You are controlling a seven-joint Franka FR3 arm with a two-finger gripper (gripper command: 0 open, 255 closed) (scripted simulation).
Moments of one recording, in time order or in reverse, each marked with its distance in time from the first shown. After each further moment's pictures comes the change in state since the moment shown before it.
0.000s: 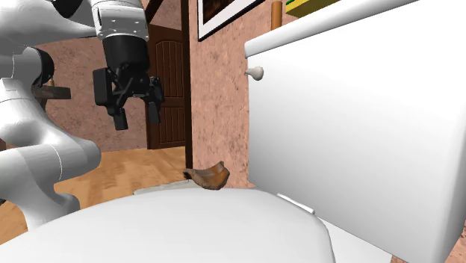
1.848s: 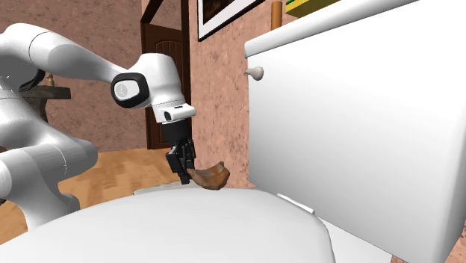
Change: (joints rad) arm 0.202 0.009 0.280 -0.417 0.242 0.529 0.133
